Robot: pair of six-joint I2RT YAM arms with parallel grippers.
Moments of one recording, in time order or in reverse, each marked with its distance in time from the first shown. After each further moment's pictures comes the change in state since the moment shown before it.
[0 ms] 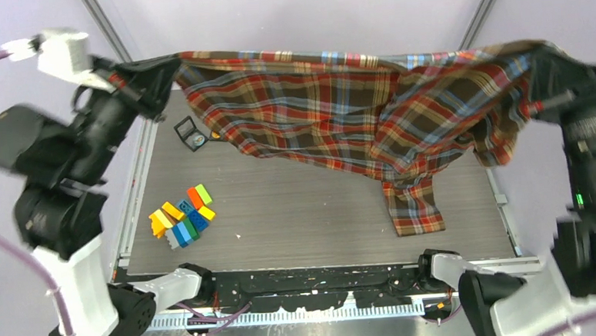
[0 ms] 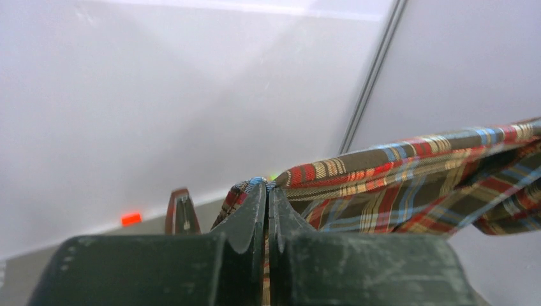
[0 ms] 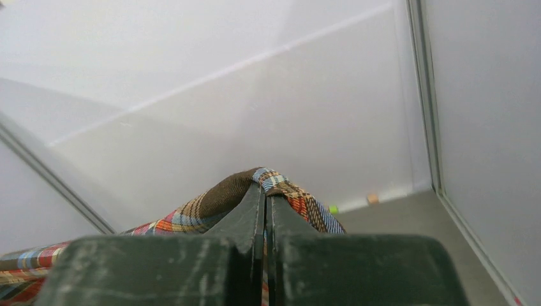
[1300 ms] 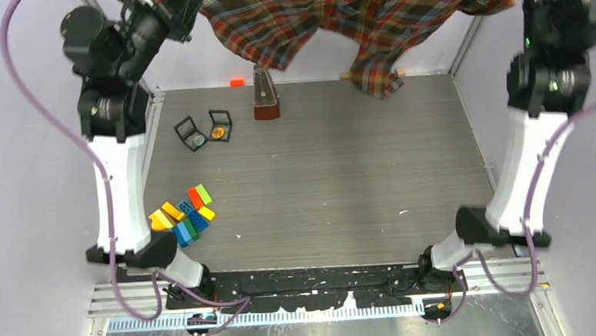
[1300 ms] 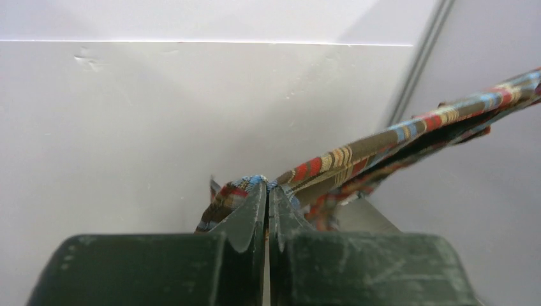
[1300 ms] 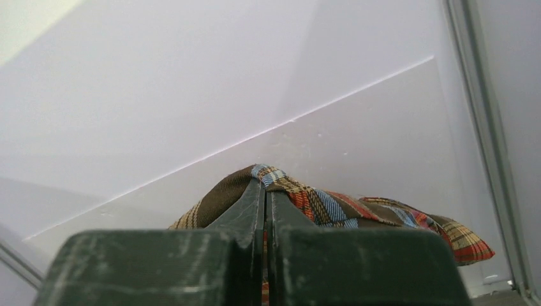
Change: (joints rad) left arm 0.204 0.457 0.288 0.221 0.203 -0.057; right arm -0.005 0.463 0.040 0.610 0.029 0.113
